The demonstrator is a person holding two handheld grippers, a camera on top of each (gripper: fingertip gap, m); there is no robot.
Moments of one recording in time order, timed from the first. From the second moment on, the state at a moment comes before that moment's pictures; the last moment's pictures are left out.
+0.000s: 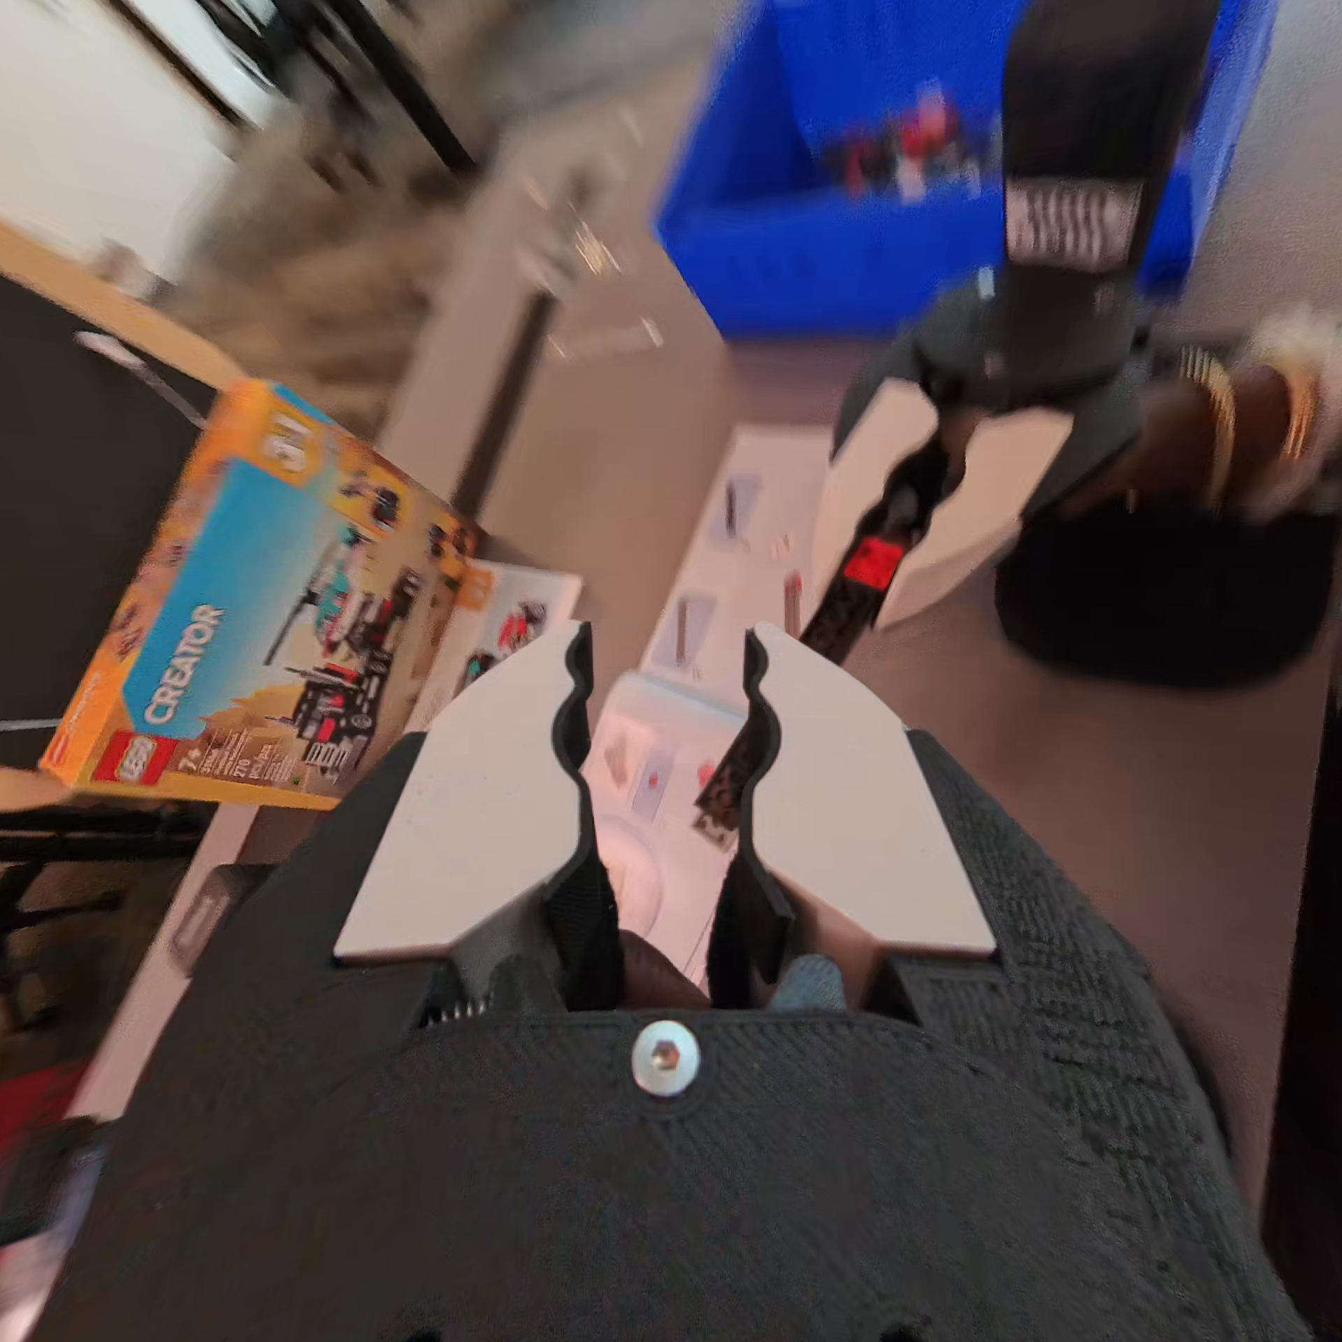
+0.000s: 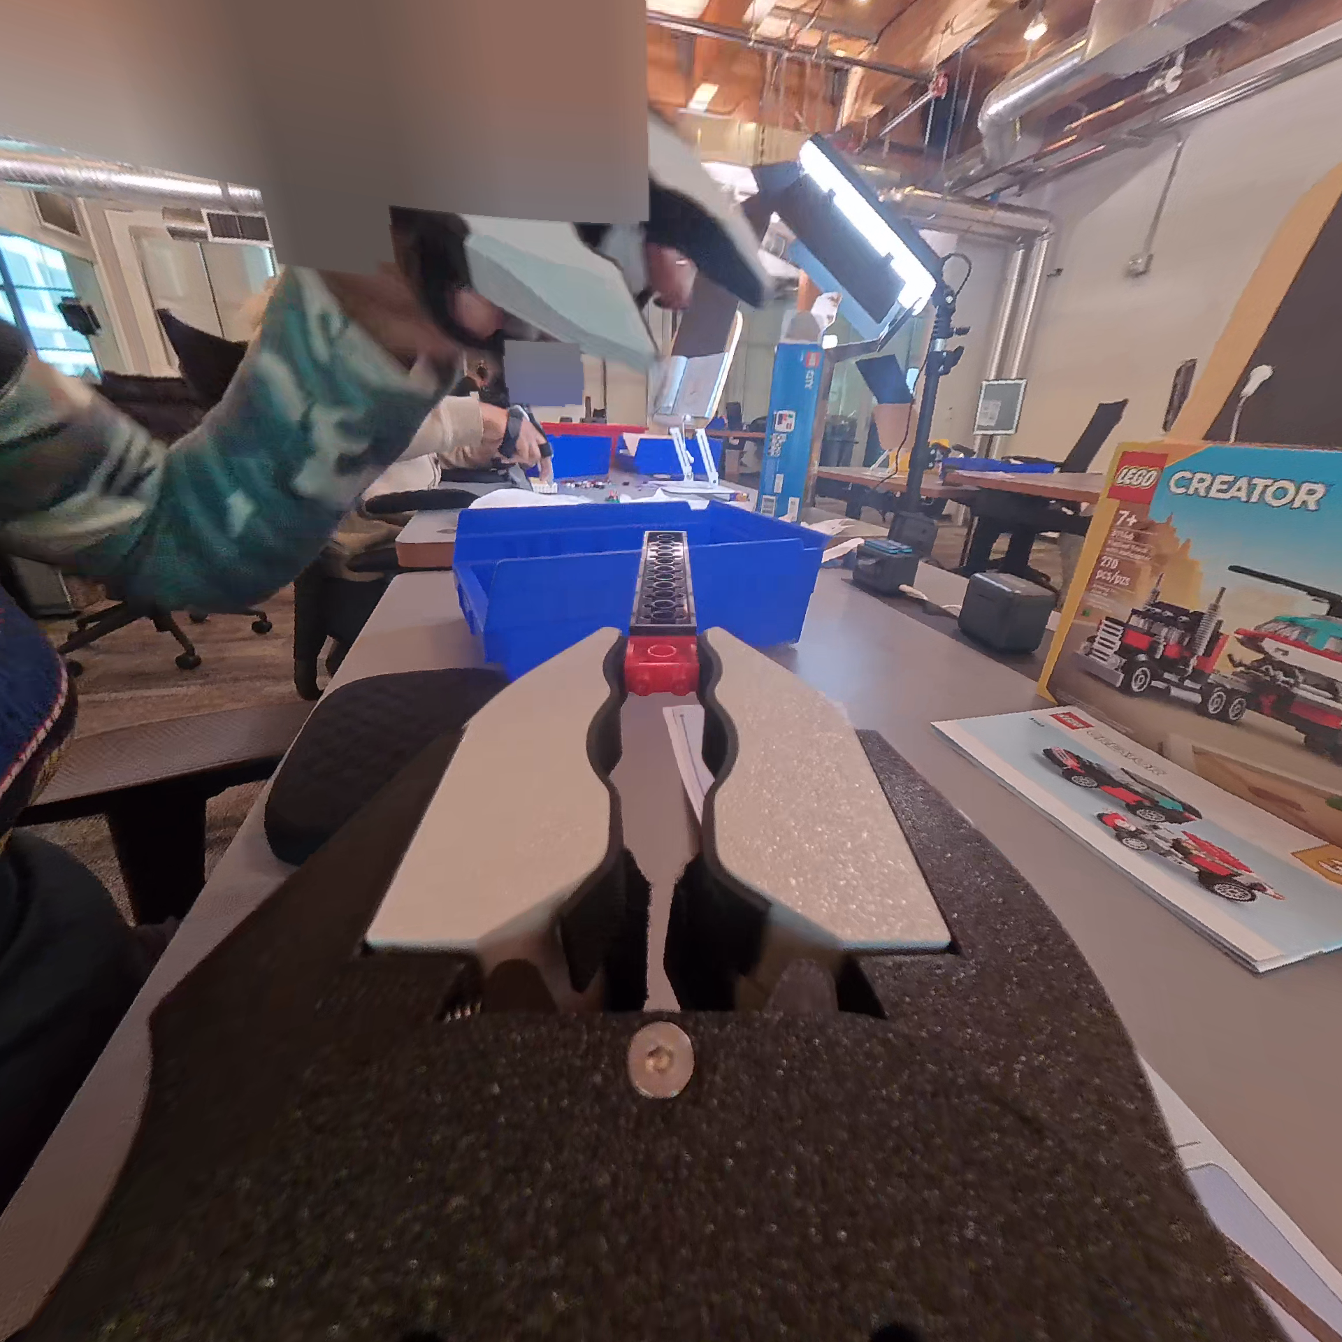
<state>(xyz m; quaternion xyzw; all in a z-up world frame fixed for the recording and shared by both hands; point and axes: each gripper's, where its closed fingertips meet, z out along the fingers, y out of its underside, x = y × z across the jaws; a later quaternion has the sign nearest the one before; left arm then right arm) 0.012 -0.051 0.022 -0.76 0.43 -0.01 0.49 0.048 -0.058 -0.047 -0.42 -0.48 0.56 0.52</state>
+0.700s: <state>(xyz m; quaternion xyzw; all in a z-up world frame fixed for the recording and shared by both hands) 0.025 -0.050 -0.036 -0.62 -0.16 -0.56 0.52 0.037 -0.060 -0.036 -0.48 -0.44 0.43 0.62</state>
